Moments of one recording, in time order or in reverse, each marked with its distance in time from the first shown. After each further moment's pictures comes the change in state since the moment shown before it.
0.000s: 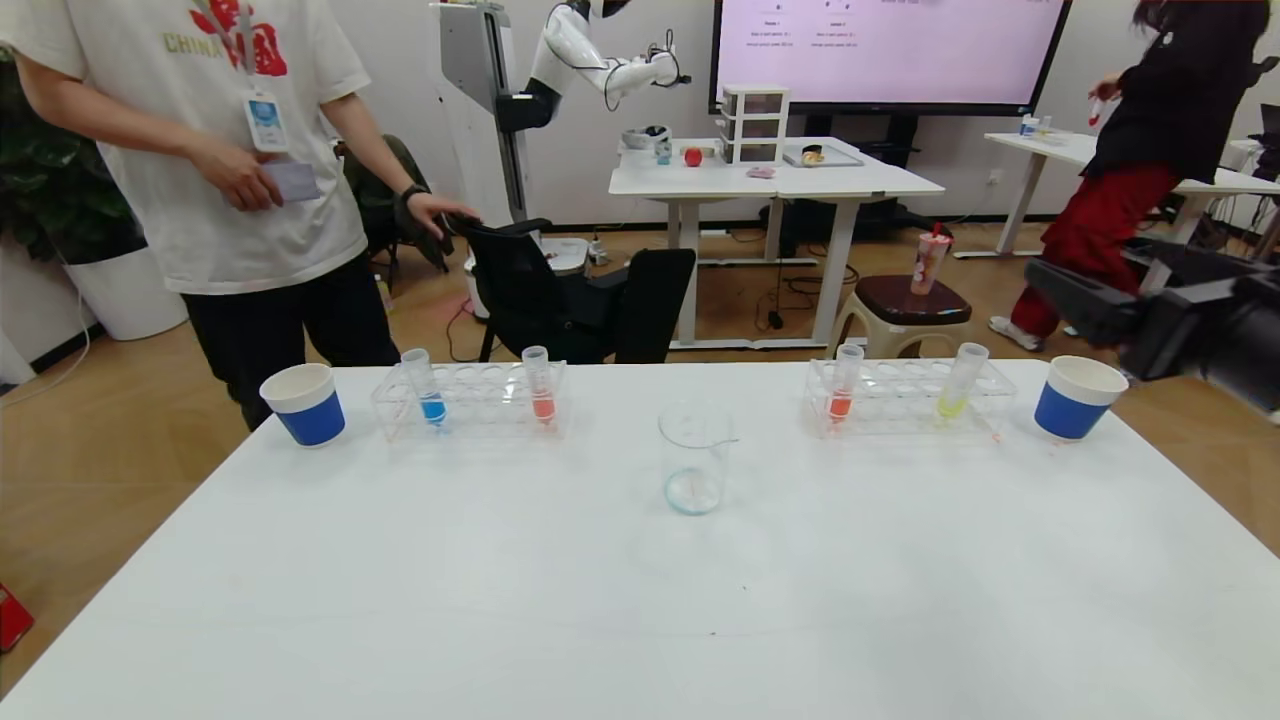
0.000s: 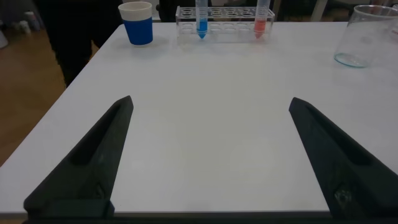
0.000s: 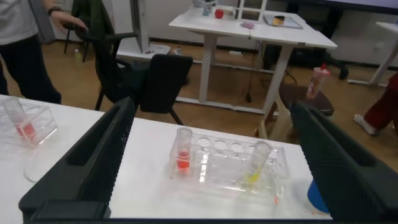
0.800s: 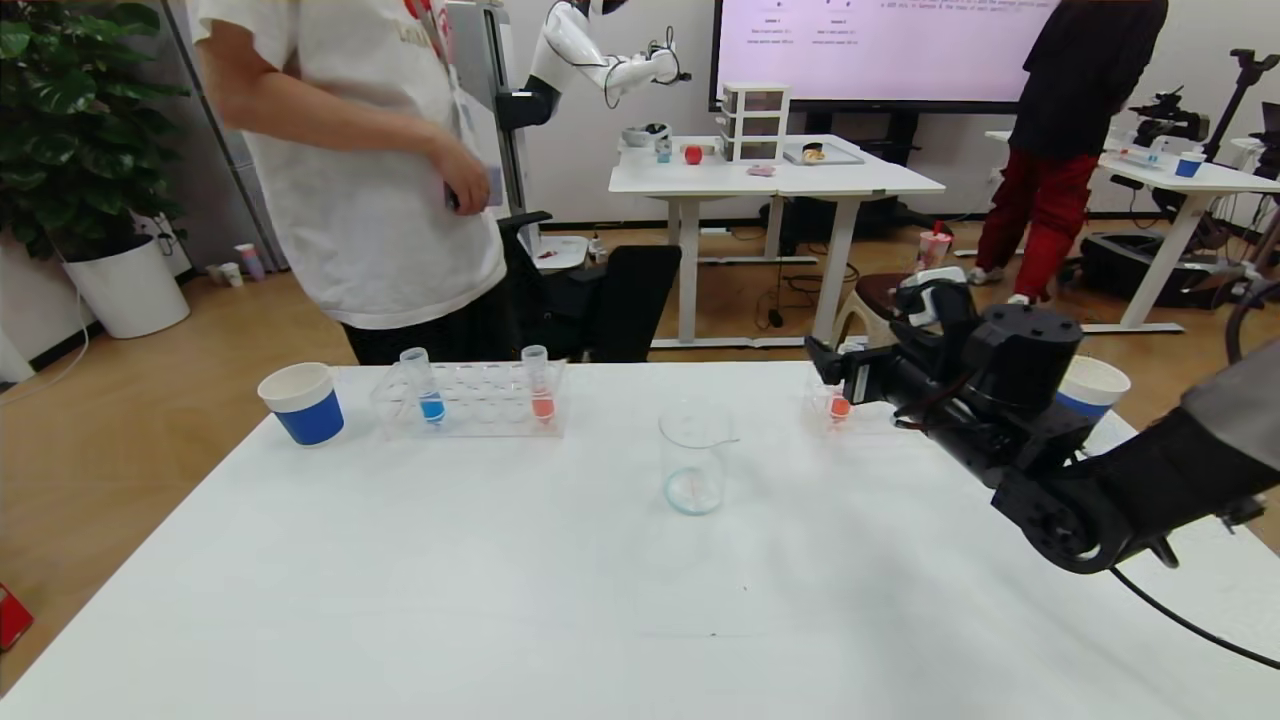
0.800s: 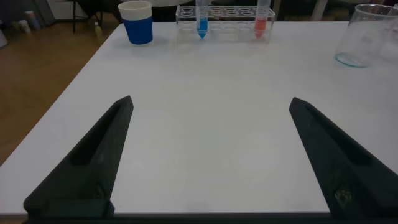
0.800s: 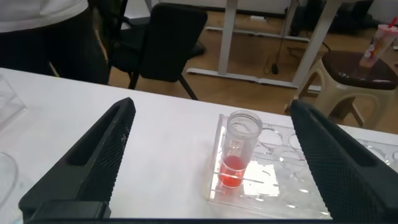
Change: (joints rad) left arm 0.000 0.000 0.000 0.000 0.000 0.000; right arm 0.105 0.707 -0.254 -0.334 -0.073 0.044
